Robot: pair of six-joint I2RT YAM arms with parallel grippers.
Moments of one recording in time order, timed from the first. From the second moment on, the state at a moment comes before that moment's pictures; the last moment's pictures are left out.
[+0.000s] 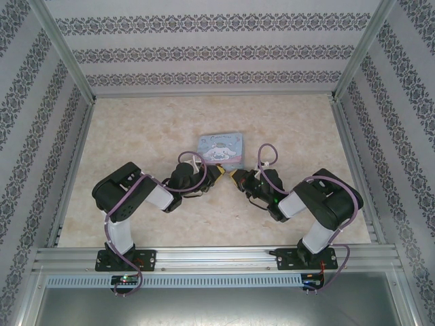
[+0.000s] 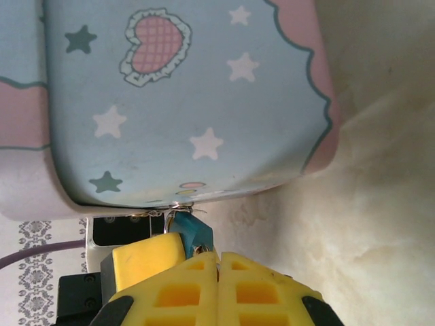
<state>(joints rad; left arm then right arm) -0.65 1.87 0.56 1.03 0.27 -1.43 0.57 1.70 0.29 1.10 -0.26 1.47</state>
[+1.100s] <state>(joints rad) -0.68 1.92 0.62 1.09 0.13 -1.53 0.53 1.80 0.37 1.20 -0.26 1.57</state>
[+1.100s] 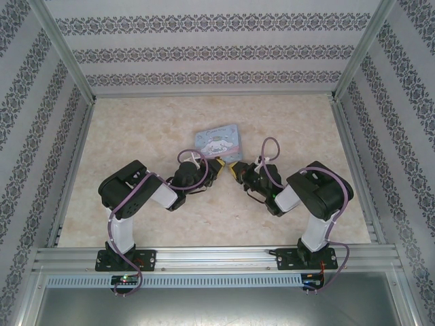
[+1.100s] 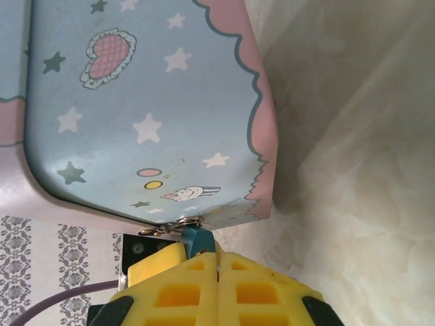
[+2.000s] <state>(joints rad) -0.69 1.93 0.62 1.11 0.15 -1.55 0.45 1.83 0.38 1.21 -0.39 1.48</state>
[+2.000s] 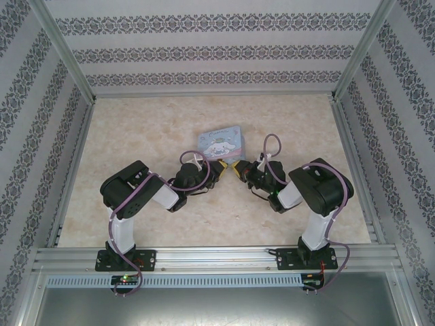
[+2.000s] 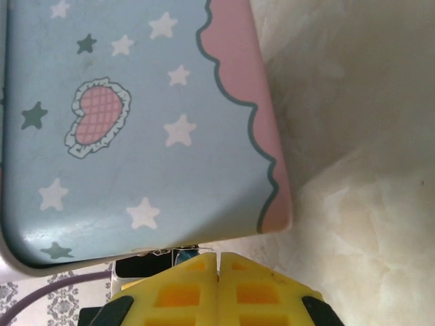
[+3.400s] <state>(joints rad) -0.74 1.97 0.62 1.10 0.21 -1.39 0.43 1.76 0.19 1.24 -0.46 1.43</state>
